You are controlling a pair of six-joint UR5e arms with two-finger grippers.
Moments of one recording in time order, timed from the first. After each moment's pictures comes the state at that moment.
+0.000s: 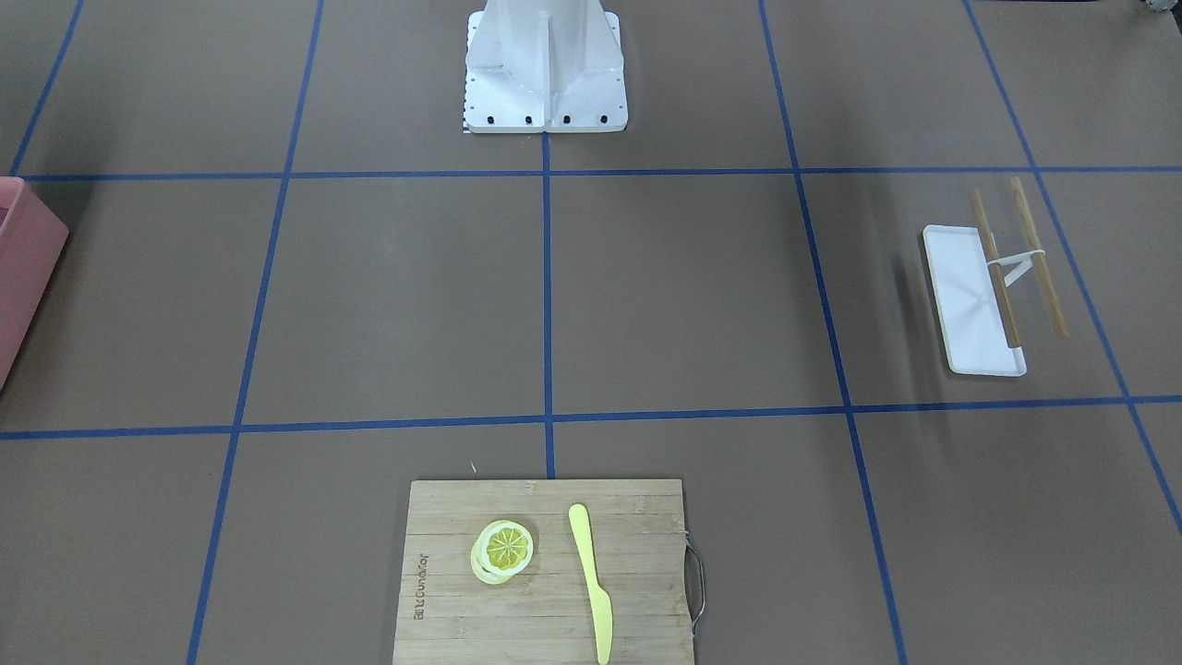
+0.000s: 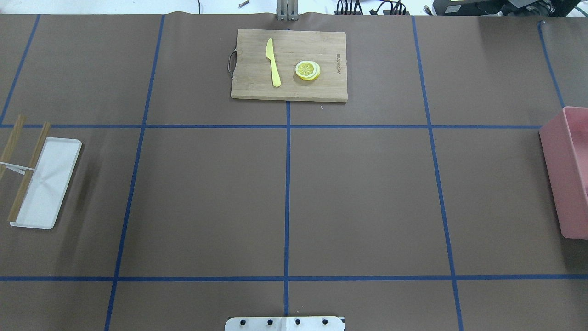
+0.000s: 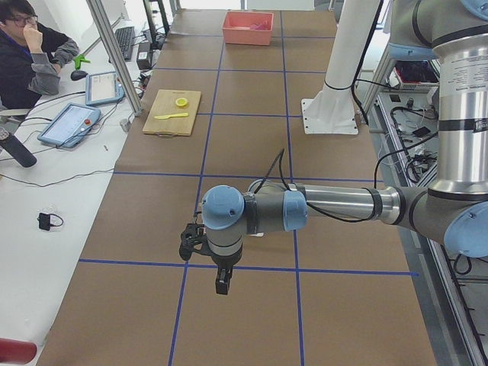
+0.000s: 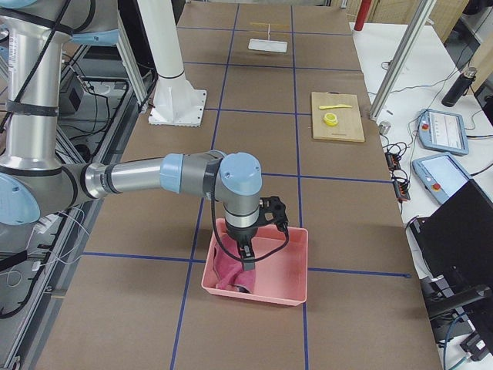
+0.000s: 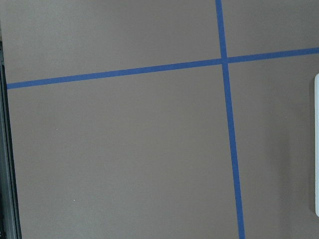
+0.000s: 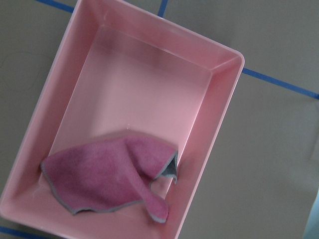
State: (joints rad) left arm -1.72 -1.47 -1.73 -1.42 -2.29 0.27; right arm 1.72 -1.73 1.85 -1.78 2.26 -0.45
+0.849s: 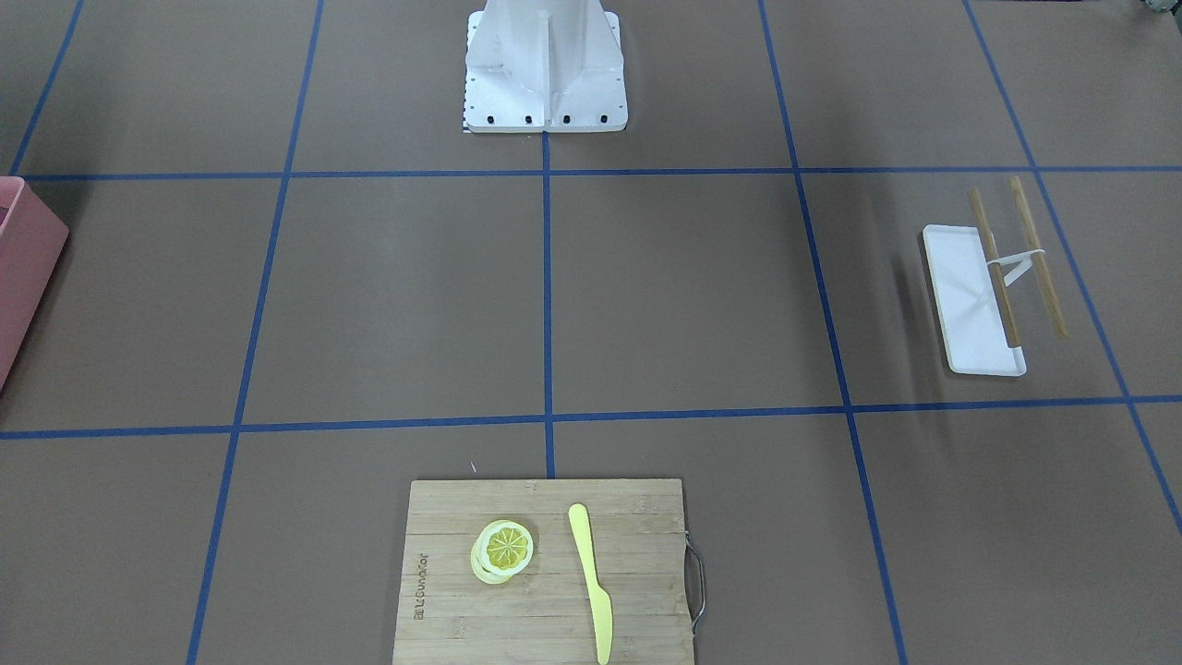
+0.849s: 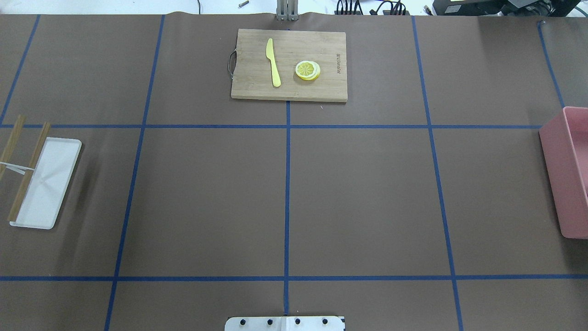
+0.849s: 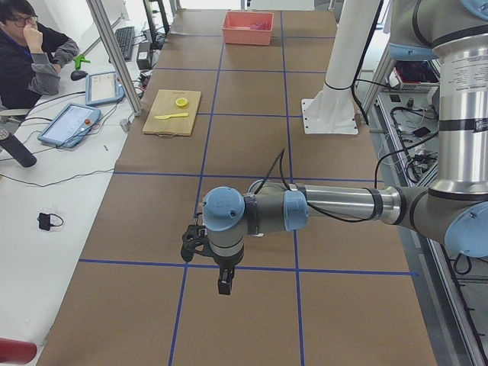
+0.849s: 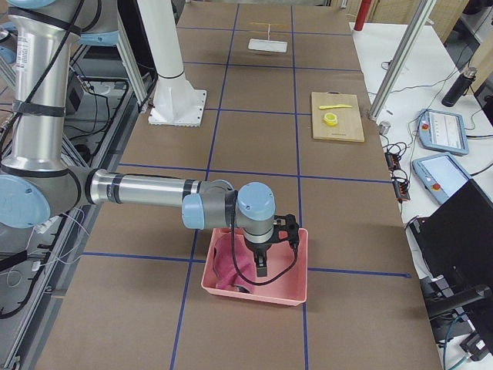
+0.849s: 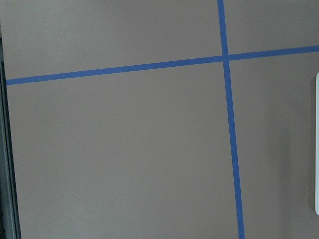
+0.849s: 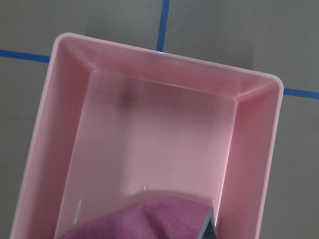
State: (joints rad) left arm -1.72 -1.47 -1.73 -1.39 -2.30 0.27; right arm 1.57 -1.74 1.72 -1.44 2.32 -0.05
